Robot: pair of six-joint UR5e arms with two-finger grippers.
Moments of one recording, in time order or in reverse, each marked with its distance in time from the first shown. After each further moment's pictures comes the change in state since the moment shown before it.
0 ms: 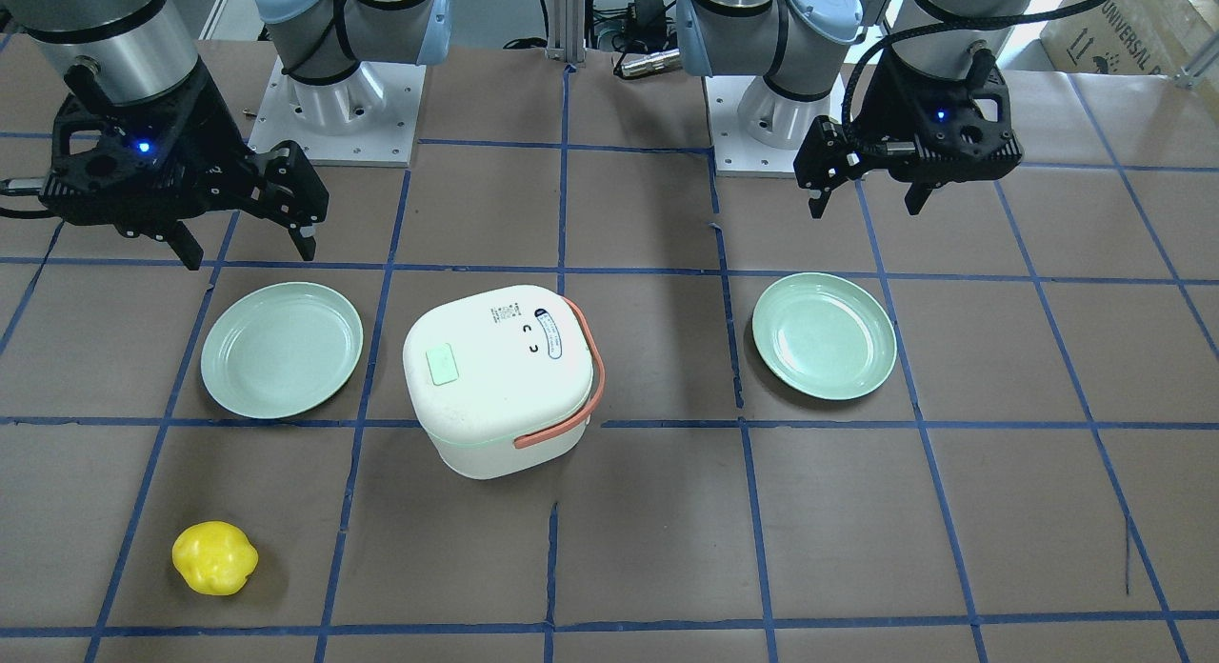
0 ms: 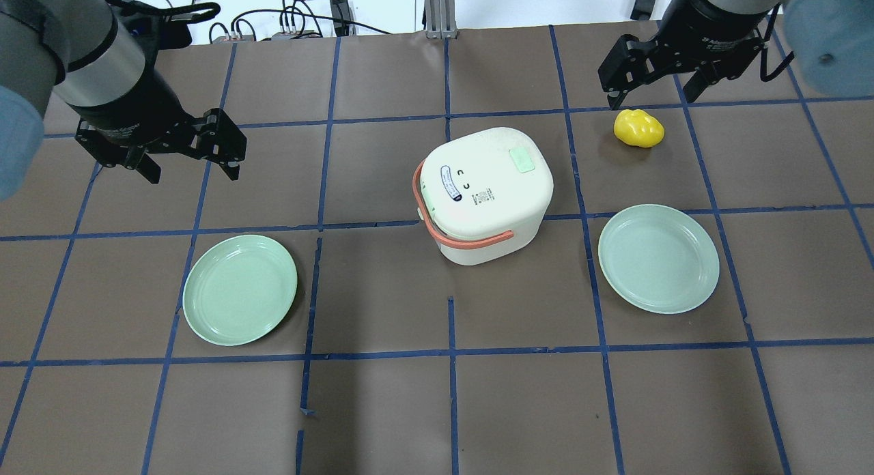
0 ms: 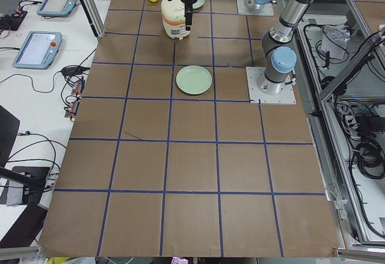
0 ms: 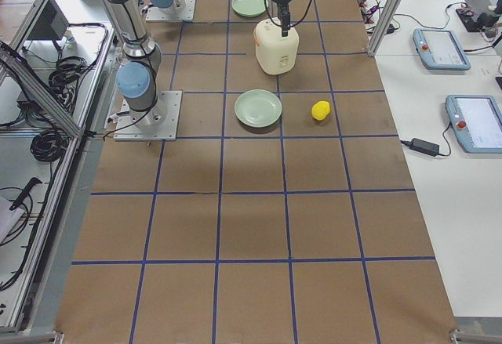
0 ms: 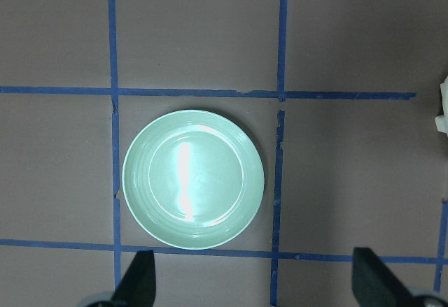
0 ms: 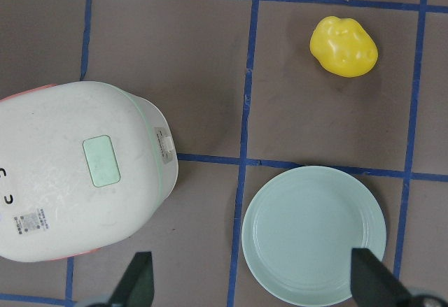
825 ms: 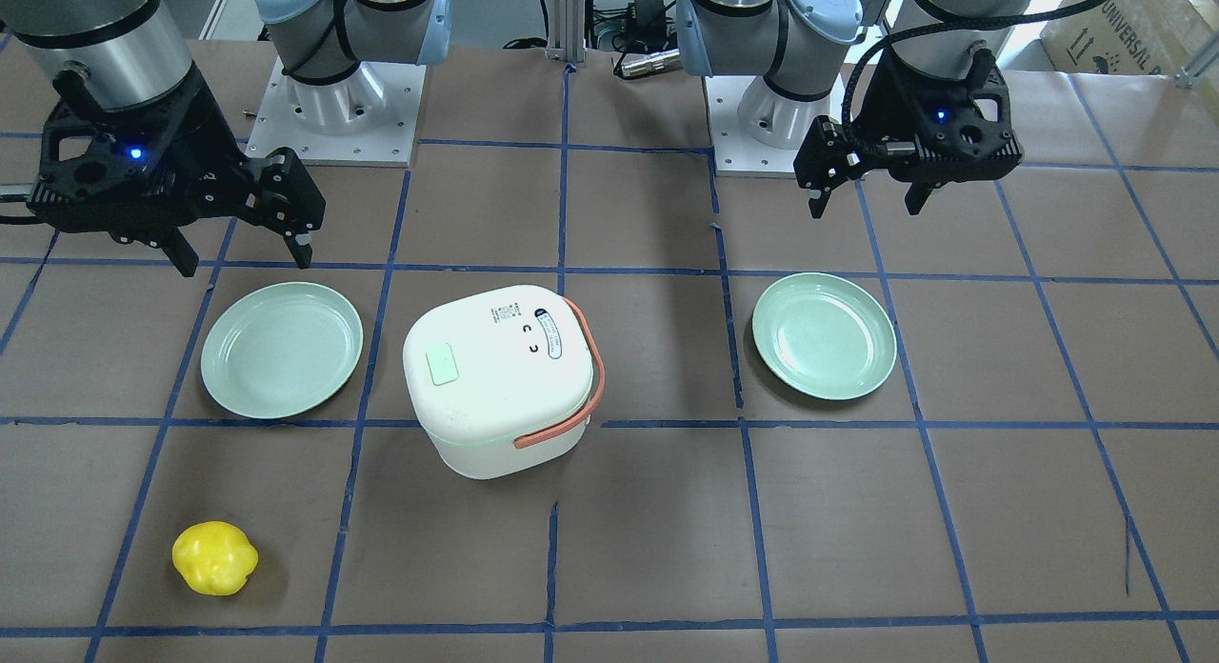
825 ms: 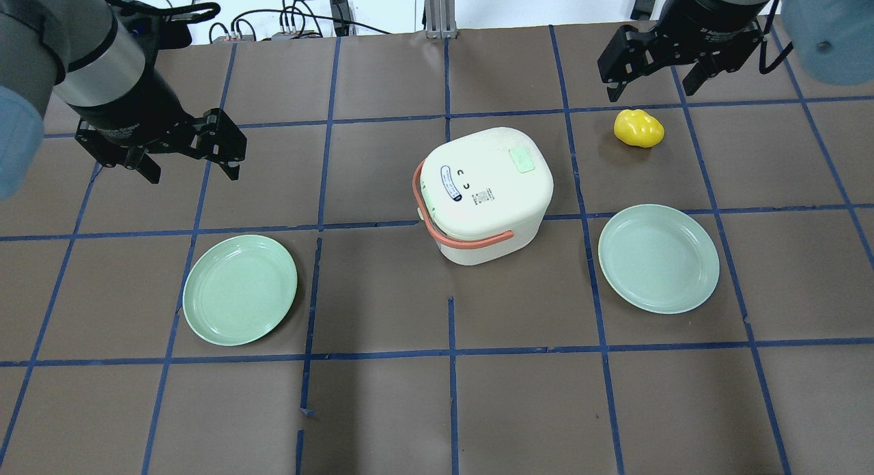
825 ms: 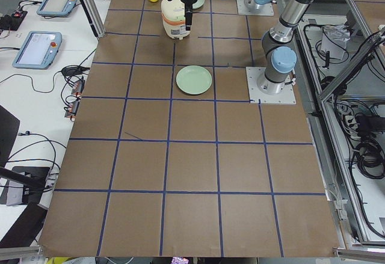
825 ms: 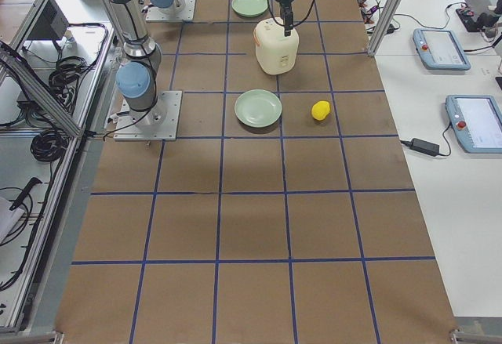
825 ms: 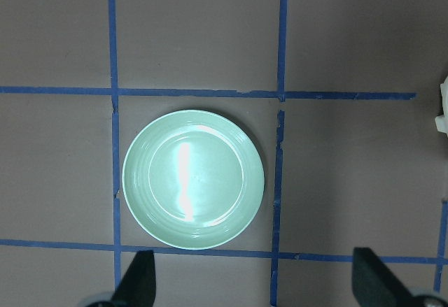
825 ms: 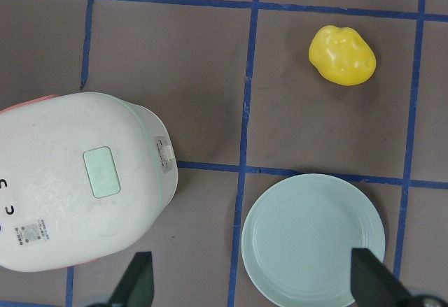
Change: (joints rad) left arm 0.000 0.000 0.000 0.000 0.000 0.000; right arm 0.000 0.018 -0.023 -0.002 0.001 0.025
